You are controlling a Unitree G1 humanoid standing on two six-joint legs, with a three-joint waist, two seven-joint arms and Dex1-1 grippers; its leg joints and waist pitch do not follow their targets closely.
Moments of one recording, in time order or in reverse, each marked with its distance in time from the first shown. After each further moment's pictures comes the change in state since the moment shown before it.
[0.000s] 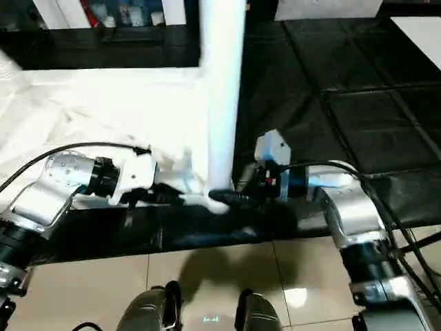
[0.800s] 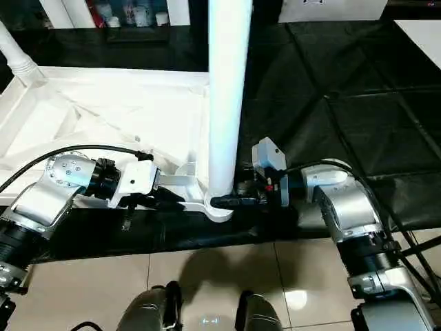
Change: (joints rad) left arm -0.004 0.003 -0.013 0.011 0.002 -0.031 -0.045; right arm -0.036 -0.009 0.034 0.070 0.002 -0.029 0.129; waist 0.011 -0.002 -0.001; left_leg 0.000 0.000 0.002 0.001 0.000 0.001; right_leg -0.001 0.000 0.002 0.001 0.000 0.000
